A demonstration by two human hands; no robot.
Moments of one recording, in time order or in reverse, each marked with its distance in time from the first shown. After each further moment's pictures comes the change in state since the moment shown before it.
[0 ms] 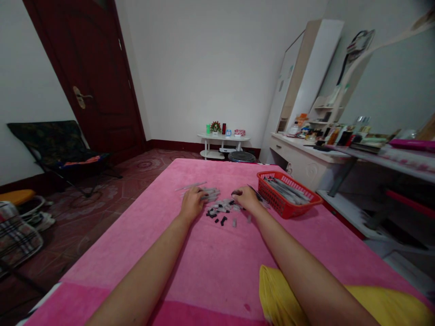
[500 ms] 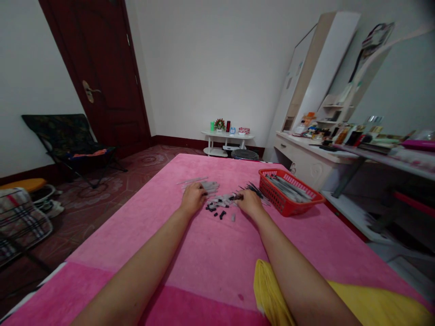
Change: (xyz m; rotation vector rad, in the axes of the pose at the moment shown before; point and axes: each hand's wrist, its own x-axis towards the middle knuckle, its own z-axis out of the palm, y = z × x) left_hand -0.005 0.003 0.000 0.131 -0.060 0.011; right_hand -0.027 0.007 0.000 -0.260 -0.038 0.048
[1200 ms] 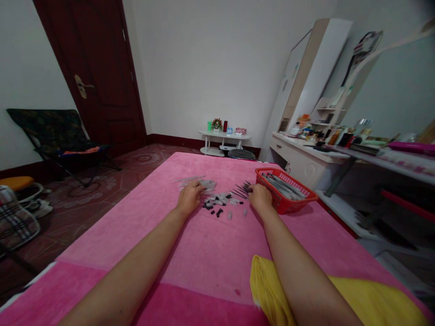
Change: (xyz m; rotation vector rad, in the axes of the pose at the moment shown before) left_hand -0.009 0.008 -0.006 -0.159 0.095 0.022; right_hand 0.000 0.028 -0.021 -0.168 0.161 0.135
